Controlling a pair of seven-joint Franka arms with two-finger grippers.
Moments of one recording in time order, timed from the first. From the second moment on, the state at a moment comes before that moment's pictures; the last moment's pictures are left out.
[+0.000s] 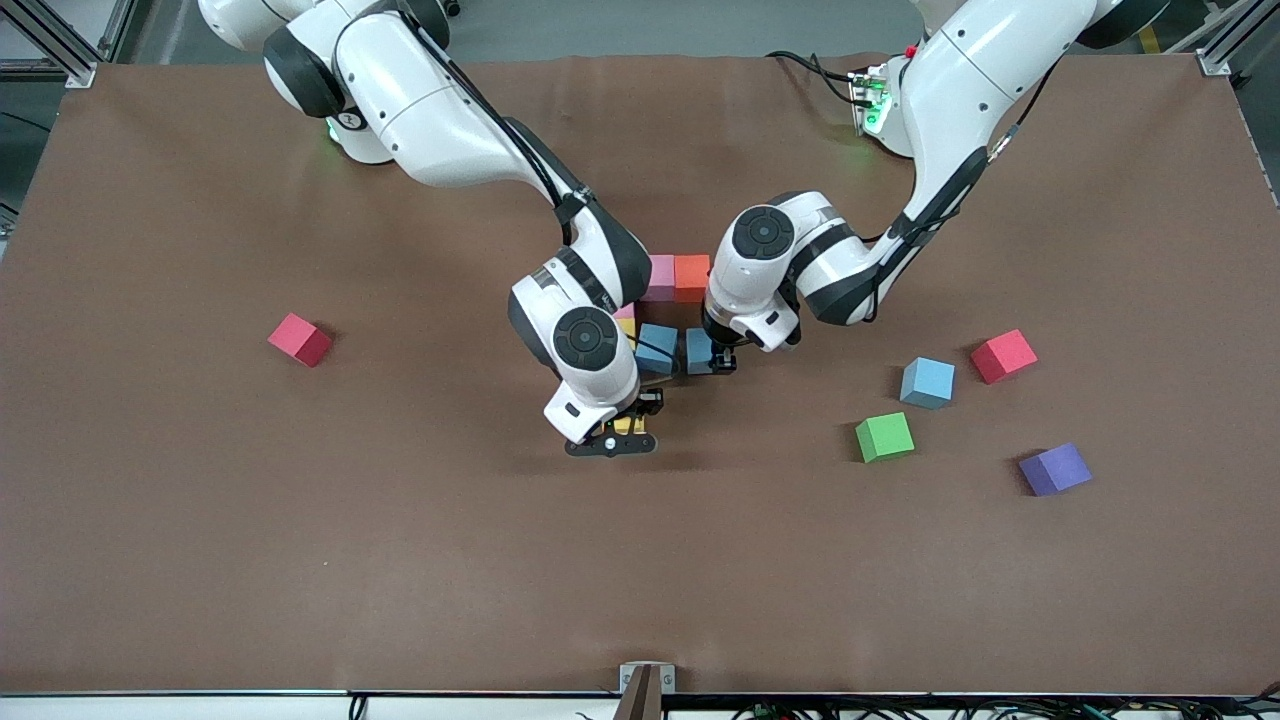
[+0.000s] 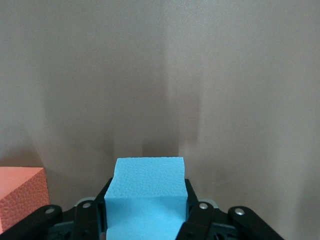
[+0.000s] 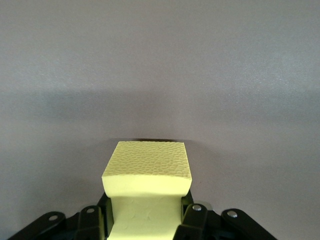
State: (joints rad) left arm -0.11 0.61 -0.62 -1.97 0.51 2.51 -2.62; right arm 0.69 0.96 -0.04 -1.12 0.10 2.09 0.58
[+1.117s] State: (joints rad) left arm -0.12 0.66 -0.62 -1.95 0.53 2.53 -2.62; right arm 0.69 0.97 -0.04 -1.11 0.10 2.03 0.53
